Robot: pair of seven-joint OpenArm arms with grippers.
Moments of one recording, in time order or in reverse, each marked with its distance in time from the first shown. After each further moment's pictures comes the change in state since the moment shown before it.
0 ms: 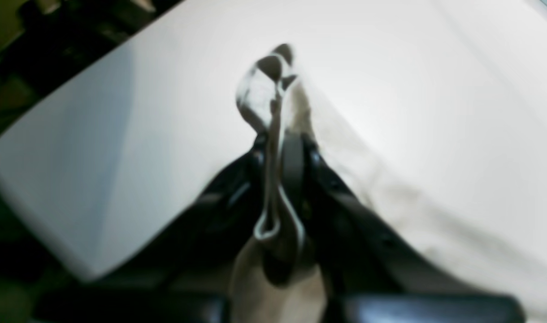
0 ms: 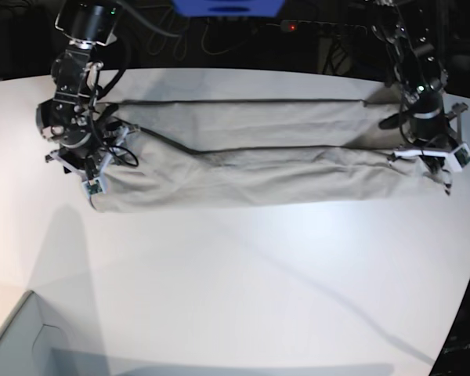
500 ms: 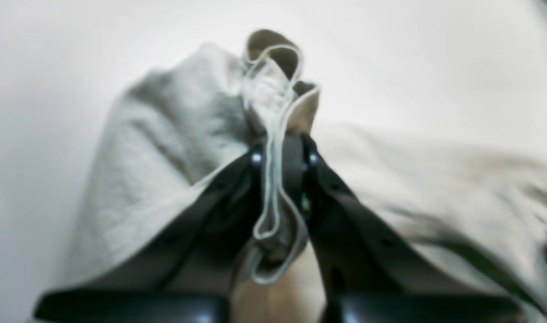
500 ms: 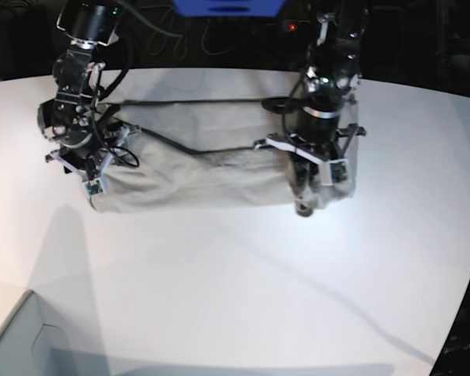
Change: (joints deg) left arm 2.3 0.2 33.0 -0.4 -0.5 3.3 -0.3; right arm 0.0 -0.4 0.0 0.2 -0.3 -0.4 -0.1
